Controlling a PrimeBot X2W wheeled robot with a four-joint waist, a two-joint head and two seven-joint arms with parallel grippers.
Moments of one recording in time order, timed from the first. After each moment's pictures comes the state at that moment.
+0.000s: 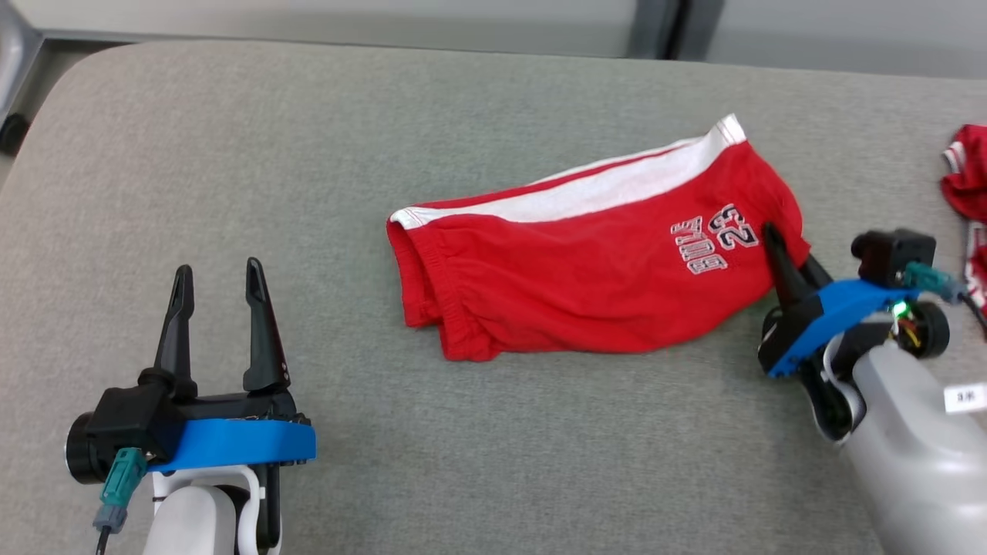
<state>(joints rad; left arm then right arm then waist) -0.16 0.05 -0.02 0.12 -0.20 -0.04 -0.26 -0.71 -0.26 0.34 0.93 0.55 0.13 -0.24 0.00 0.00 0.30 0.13</state>
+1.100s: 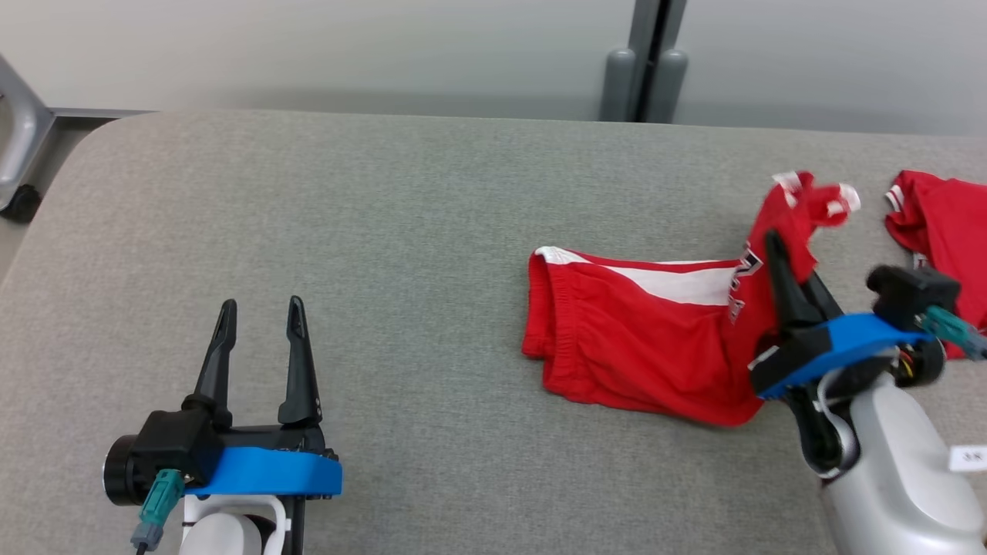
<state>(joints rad) -0.11 0.05 -0.07 0.14 -0.19 -0.05 -0.26 -0.44 -0.14 0.05 0.51 0.40 0.13 -0.15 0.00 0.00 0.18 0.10</state>
